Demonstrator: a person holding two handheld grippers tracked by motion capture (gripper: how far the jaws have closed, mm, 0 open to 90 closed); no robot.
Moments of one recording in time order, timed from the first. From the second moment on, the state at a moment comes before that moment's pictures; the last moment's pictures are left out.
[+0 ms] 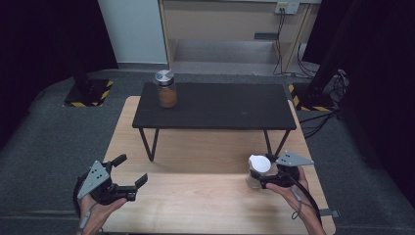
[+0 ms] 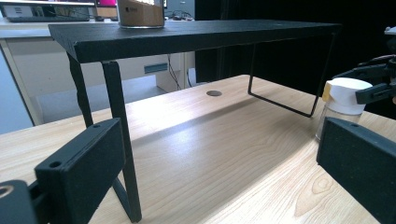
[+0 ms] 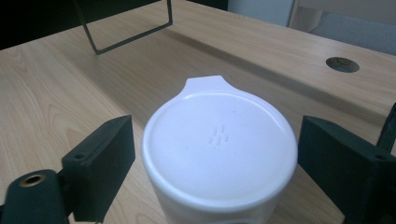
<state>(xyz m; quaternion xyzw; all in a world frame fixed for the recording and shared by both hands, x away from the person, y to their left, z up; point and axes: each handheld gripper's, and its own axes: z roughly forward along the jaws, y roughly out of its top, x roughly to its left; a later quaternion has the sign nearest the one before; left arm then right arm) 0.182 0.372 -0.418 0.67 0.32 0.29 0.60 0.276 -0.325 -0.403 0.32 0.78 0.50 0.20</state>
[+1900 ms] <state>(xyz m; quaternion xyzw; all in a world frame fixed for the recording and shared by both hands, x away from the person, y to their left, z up) 0.174 0.376 -0.419 0.67 0.34 0.29 0.60 0.337 -0.293 -0.225 0.16 0.83 0.53 0.12</state>
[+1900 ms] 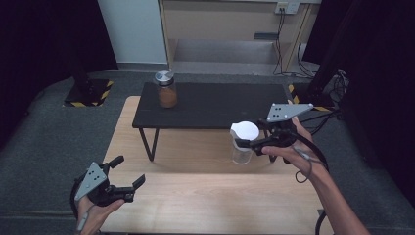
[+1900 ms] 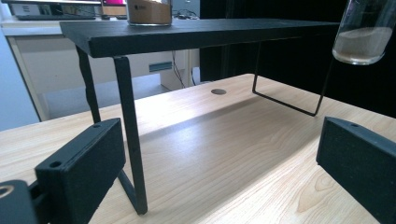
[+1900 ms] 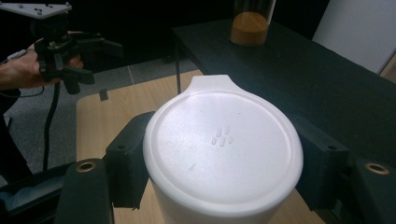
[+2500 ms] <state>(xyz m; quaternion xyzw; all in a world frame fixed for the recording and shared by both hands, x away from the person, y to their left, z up) 0.179 0.377 -0.419 0.67 0.33 0.29 0.60 0.365 -0.277 -0.164 0.20 0.81 0.53 0.15</state>
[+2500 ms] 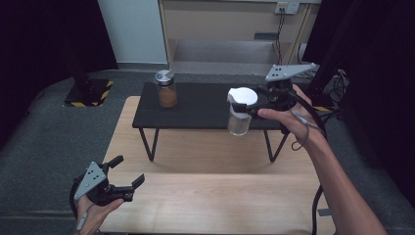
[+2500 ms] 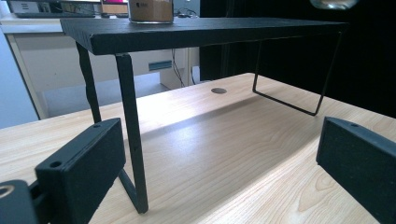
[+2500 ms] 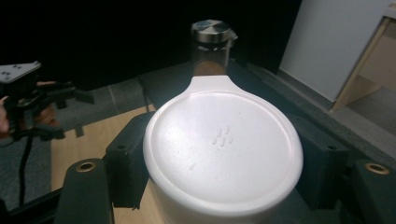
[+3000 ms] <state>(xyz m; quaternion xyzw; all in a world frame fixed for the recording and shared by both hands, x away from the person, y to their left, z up) 0.179 0.378 -0.419 0.67 0.33 0.29 0.60 0.401 -0.260 -0.148 0.28 0.78 0.52 0.21</state>
